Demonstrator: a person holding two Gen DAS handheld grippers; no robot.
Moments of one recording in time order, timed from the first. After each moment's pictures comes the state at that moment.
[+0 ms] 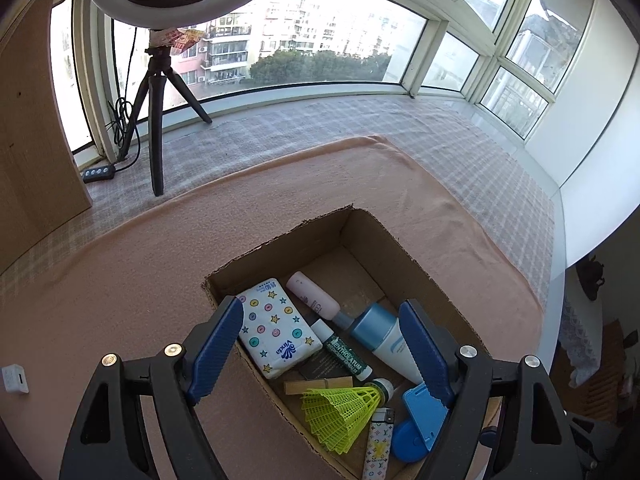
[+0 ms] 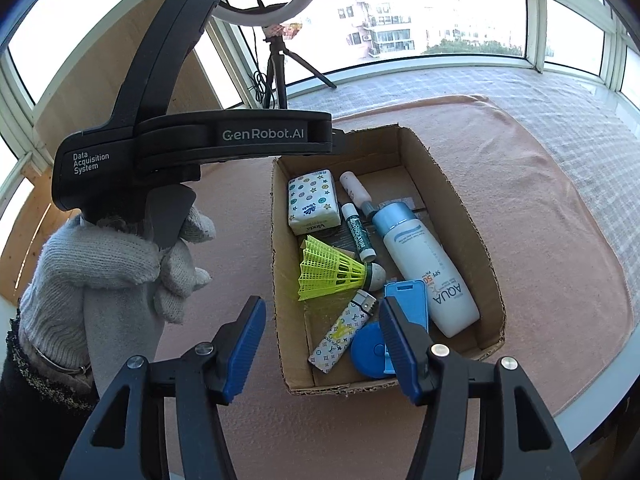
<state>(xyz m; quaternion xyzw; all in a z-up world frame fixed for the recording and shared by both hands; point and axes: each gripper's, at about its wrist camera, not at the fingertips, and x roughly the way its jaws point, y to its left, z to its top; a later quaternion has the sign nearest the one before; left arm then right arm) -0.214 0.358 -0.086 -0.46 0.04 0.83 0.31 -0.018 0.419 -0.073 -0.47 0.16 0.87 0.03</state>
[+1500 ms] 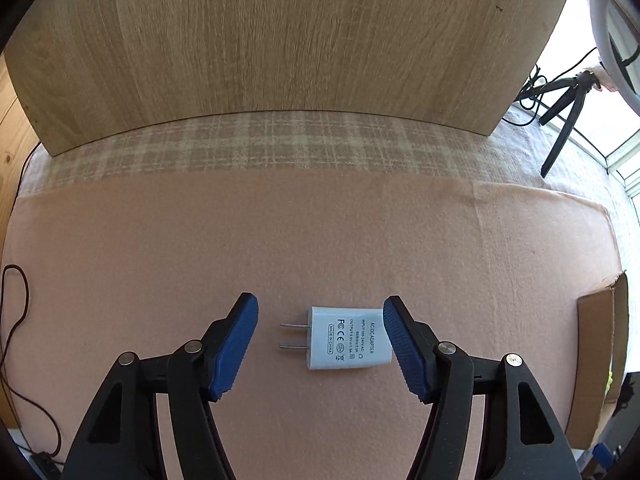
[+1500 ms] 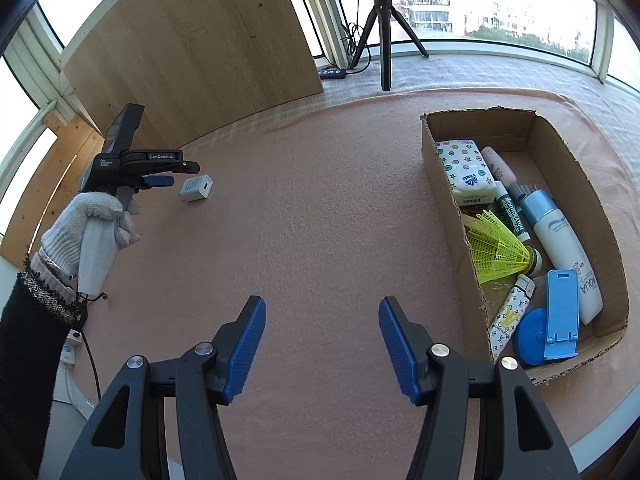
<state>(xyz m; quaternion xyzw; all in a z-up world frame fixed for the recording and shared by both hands) -0.339 -0.050 -0.183 -0.58 -0.06 0.81 0.05 -0.056 0.283 -0.086 -0.51 0.14 0.85 -0.04</state>
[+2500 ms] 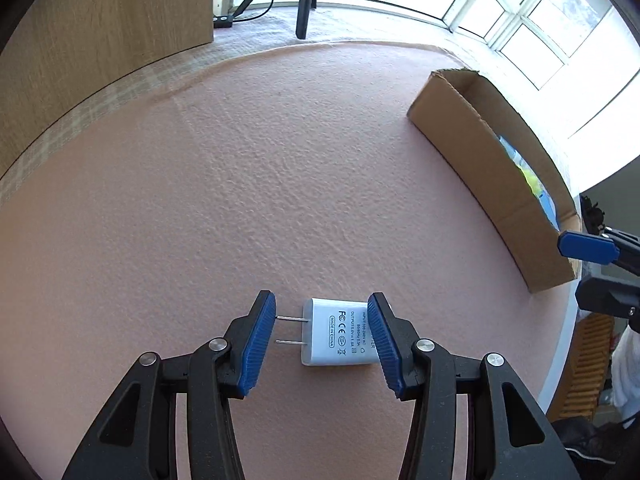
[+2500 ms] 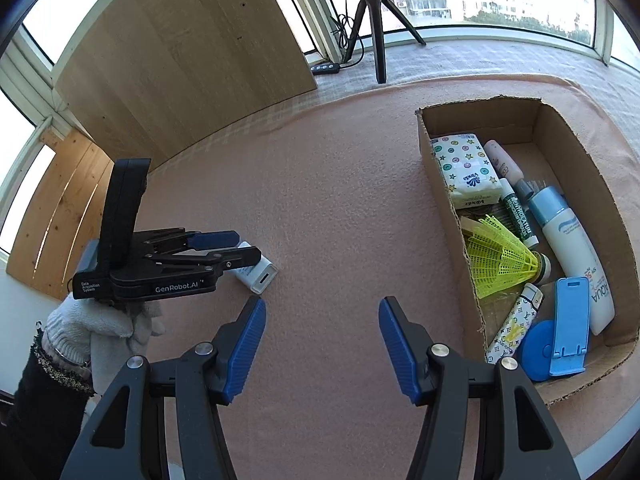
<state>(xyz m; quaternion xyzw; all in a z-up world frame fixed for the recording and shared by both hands) -0.201 0.130 -0.187 -0.56 0.07 0.76 0.33 -0.074 0.303 -0.092 -0.52 0.17 0.84 -0.05</state>
